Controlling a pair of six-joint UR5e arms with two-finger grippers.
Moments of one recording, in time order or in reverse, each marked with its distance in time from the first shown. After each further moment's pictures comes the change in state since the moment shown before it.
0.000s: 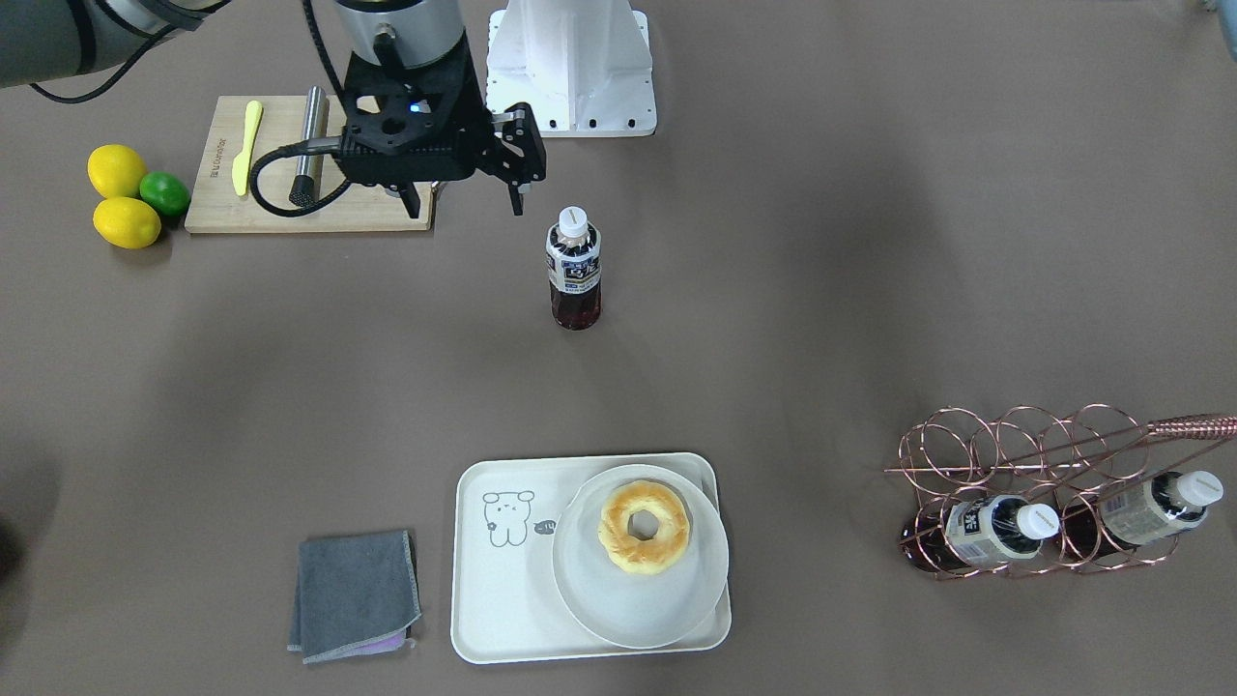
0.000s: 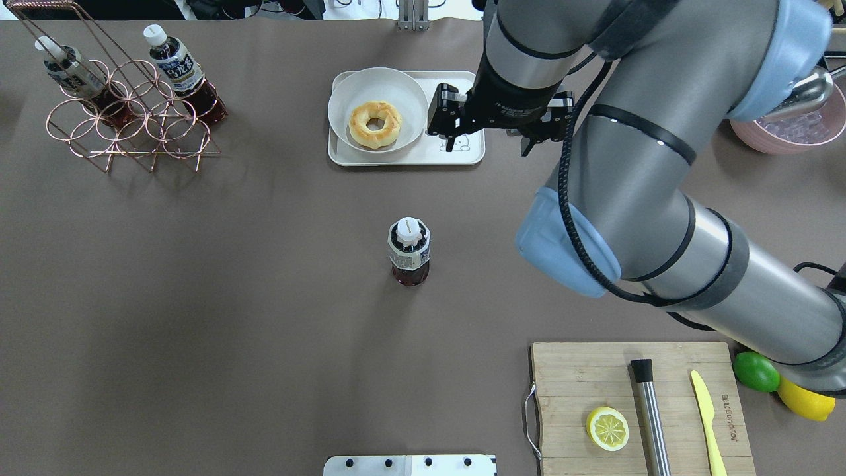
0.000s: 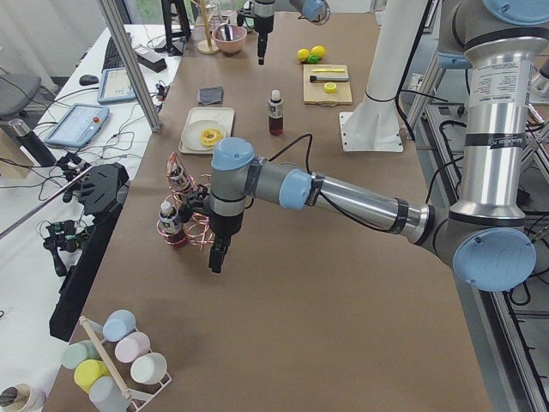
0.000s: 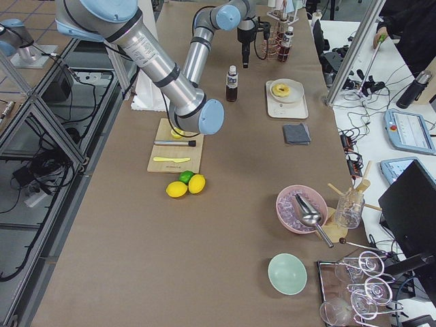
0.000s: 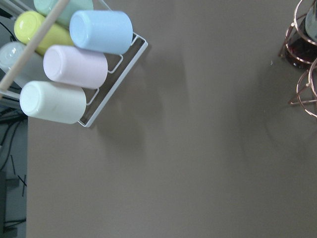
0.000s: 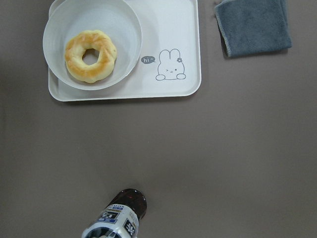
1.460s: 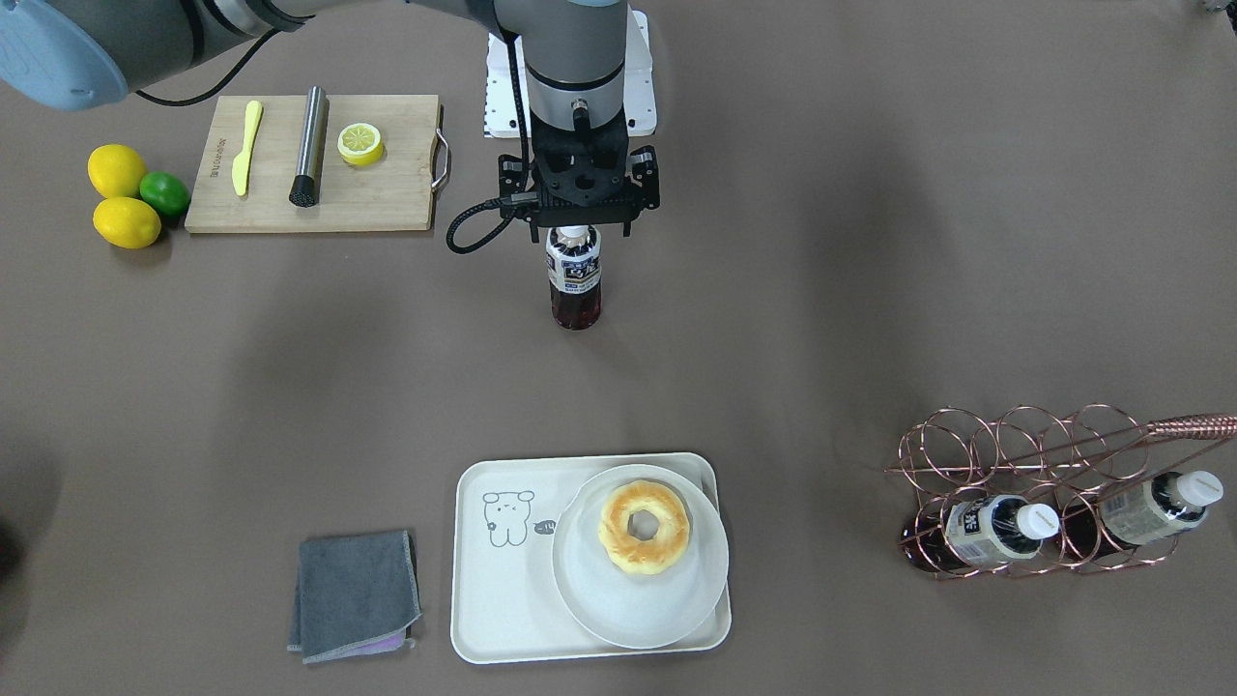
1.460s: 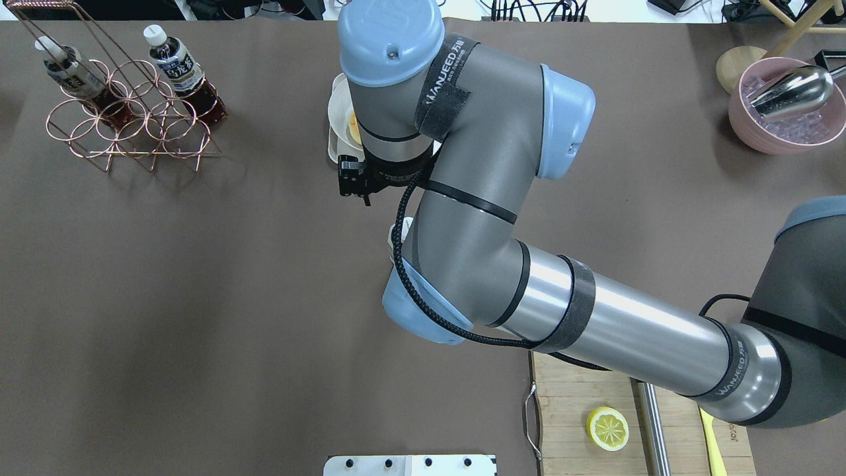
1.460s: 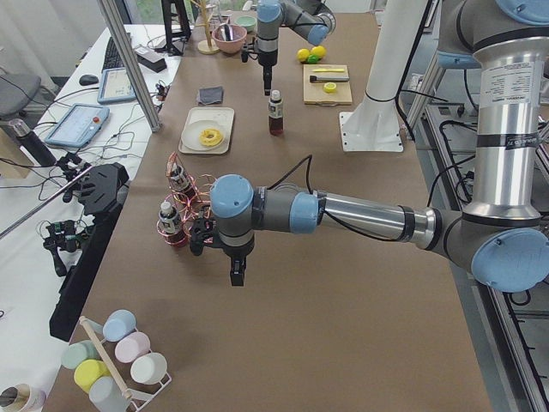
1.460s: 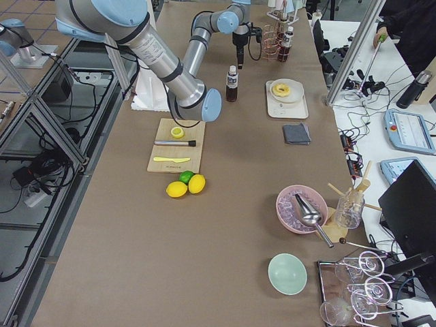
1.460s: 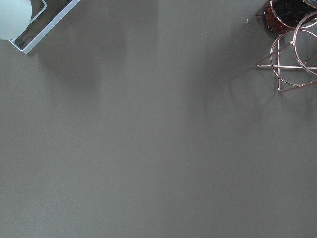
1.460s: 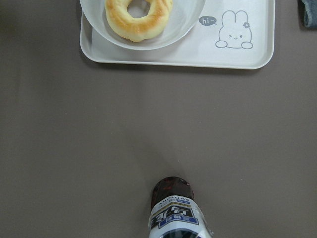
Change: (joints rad) left arm -0.075 0.039 0.071 0.066 -0.280 0.030; right arm -0.137 0.100 -0.217 0.107 -0.070 0.012
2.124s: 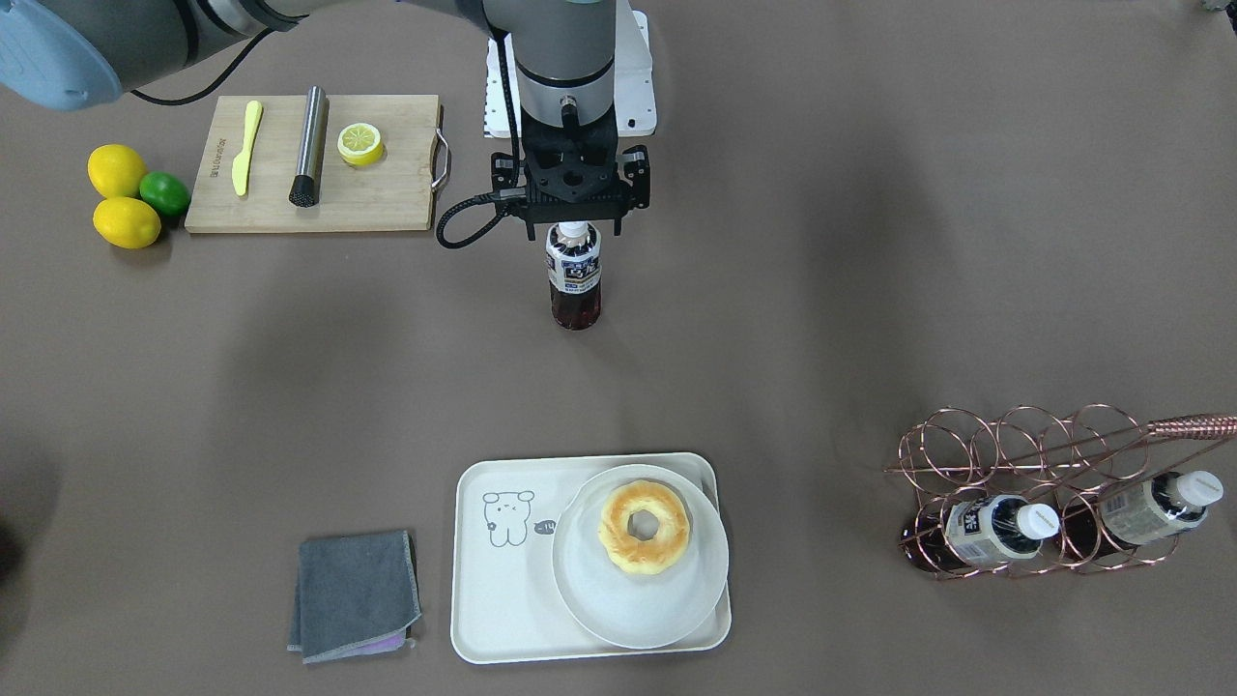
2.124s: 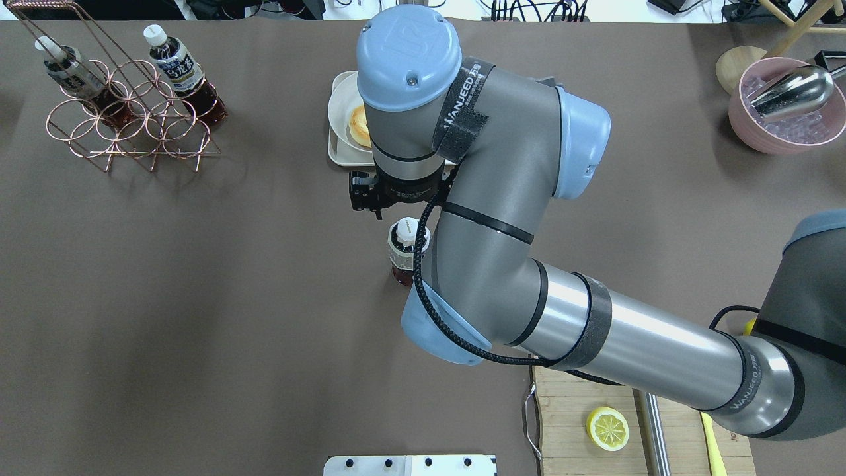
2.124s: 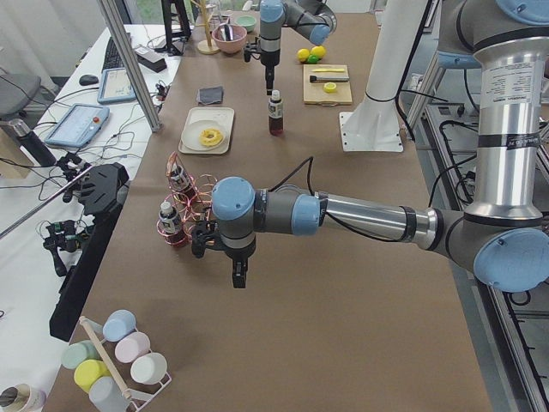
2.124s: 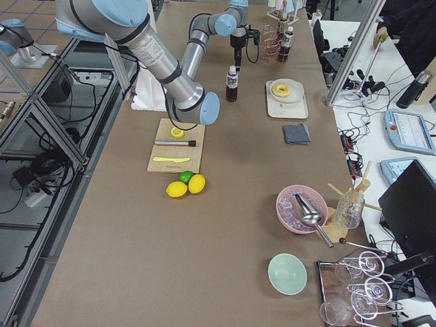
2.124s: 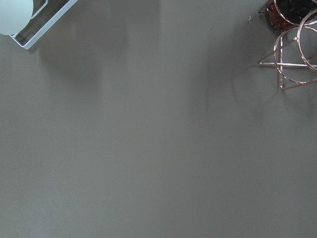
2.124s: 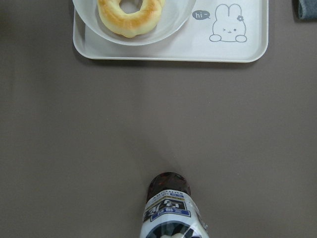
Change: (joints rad) left arm 0.000 0.003 0.000 -0.001 0.000 0.000; right arm -0.019 -0.038 0.039 0.001 -0.007 0.031
